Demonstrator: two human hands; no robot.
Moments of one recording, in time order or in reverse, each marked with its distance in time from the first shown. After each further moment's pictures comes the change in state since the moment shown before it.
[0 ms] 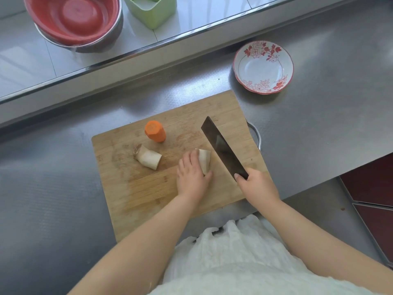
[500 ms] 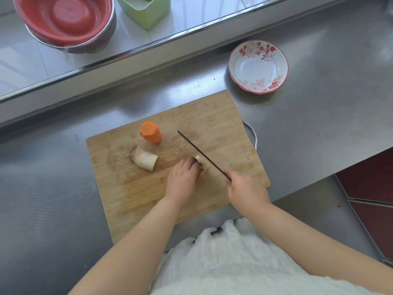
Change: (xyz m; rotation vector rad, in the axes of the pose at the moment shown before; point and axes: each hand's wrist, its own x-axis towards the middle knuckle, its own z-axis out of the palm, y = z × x) left_hand 0.006 -0.034 0.001 0.151 0.242 0.485; right_hand -0.012 -0.014 0.012 -0.384 0.016 -0.219
